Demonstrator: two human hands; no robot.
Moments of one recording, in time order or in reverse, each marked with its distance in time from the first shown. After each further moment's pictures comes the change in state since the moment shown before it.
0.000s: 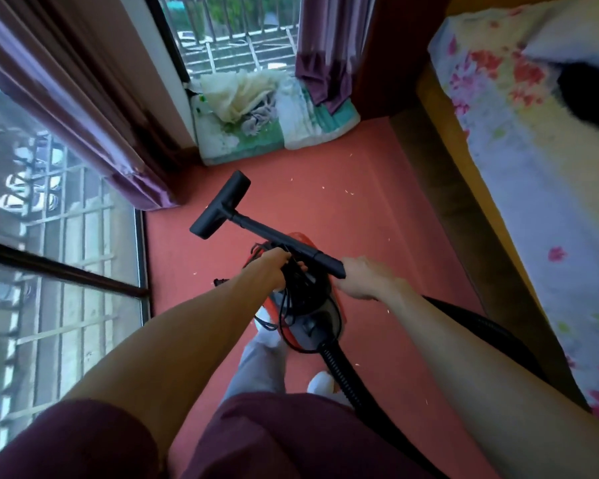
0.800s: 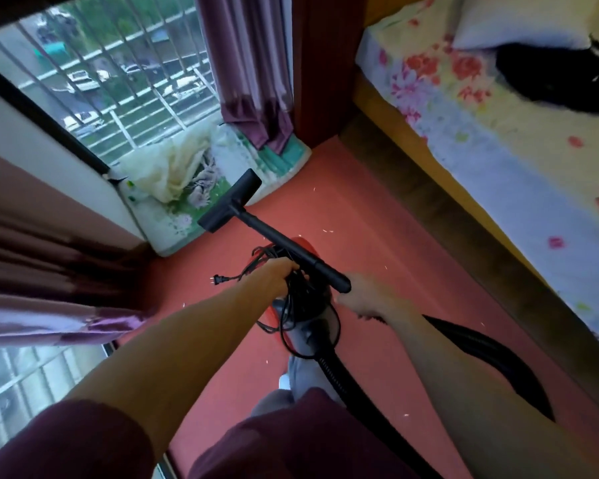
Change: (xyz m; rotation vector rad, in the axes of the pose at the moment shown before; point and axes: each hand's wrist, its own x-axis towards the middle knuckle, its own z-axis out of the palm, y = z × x) left_hand 0.162 0.310 0.107 0.459 -0.127 -0.012; right_hand 0.222 -0.015 -0.173 0.605 0.049 0.235
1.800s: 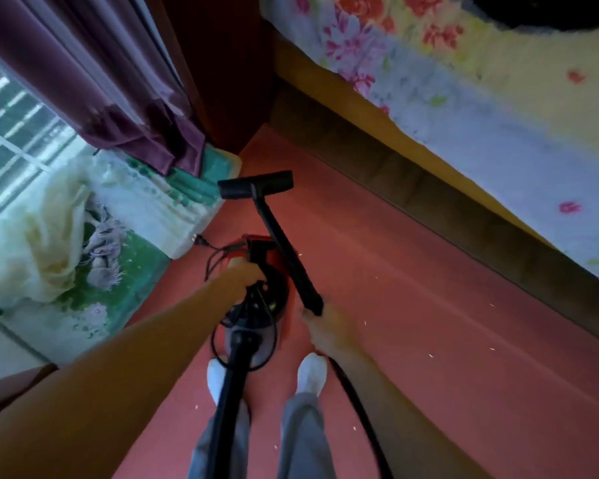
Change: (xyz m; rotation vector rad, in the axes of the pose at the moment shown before) left_hand 0.328 0.227 0.064 0.618 0.009 0.062; right_hand 0.323 0.002 -0.038 0.731 0.314 0.343
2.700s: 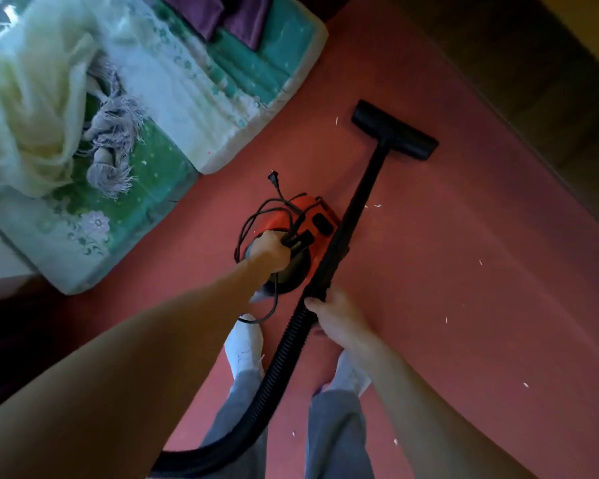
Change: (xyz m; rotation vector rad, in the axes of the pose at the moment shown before) left_hand 0.239 -0.145 -0.024 0.464 0.088 0.105; right_hand 0.187 0.086 0.194 0.112 -0.330 0.243
